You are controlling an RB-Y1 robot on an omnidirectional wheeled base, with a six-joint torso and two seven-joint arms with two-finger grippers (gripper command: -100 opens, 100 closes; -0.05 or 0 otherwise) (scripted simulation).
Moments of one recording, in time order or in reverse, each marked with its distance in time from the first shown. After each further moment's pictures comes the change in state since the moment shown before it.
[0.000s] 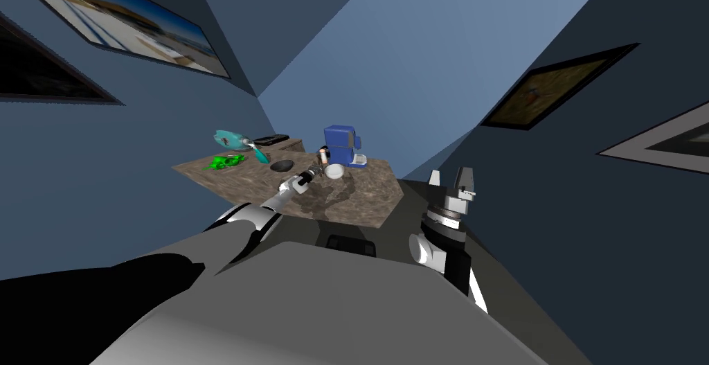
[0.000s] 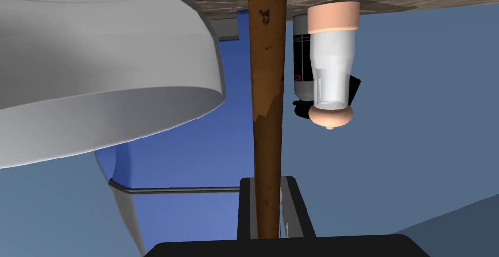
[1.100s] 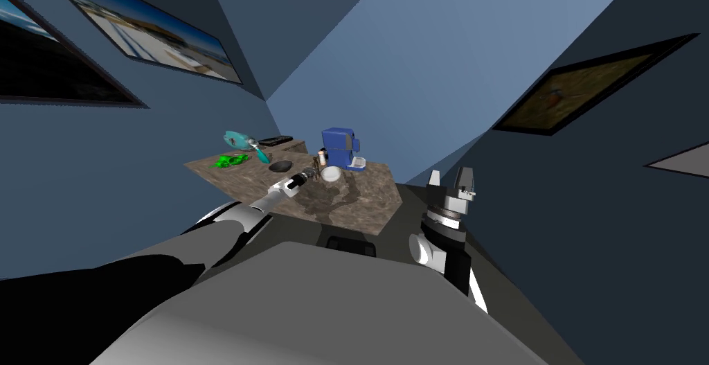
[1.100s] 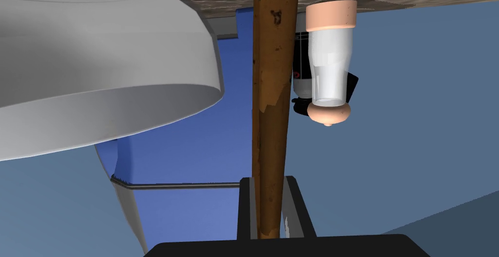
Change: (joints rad) left arm 0.023 0.112 -0.101 0.101 0.129 -0.179 0.000; right arm 0.000 0.000 0.000 0.000 0.000 0.000 0.000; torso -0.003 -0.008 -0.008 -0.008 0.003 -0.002
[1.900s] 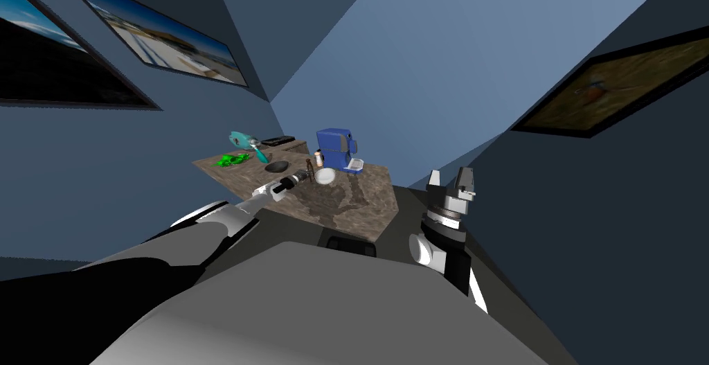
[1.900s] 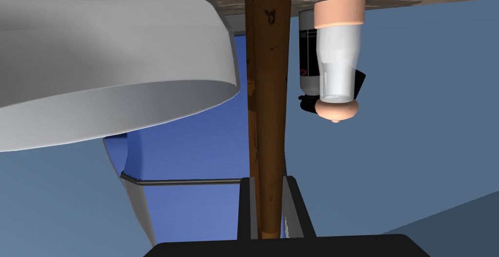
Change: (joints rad) left arm 0.039 0.121 -0.110 0.078 0.133 -0.198 0.011; right arm 0.000 0.000 0.000 0.000 0.000 0.000 0.000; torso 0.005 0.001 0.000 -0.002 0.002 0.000
